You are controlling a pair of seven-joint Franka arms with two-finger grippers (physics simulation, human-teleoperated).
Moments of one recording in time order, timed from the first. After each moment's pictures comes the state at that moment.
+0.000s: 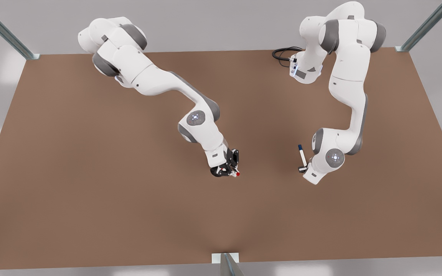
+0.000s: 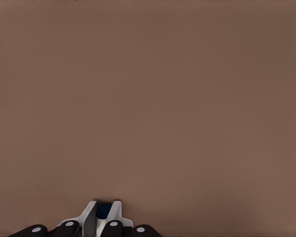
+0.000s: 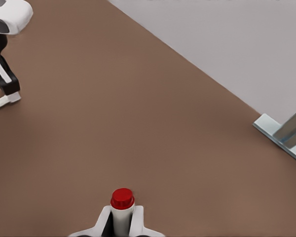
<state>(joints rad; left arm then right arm) -0.20 0.63 0.04 -1.84 -0.01 2.34 -0.28 0.47 0.84 0.34 -1.32 -0.28 2.71 -0.06</state>
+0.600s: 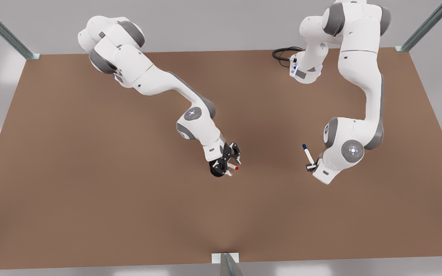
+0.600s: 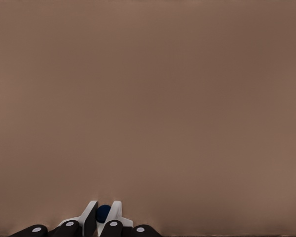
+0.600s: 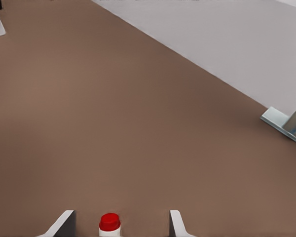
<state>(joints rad) -0.21 0.45 0.04 -1.67 -0.01 2.01 -0.31 0.44 0.78 0.34 -1.49 -0.35 2.89 0.07</state>
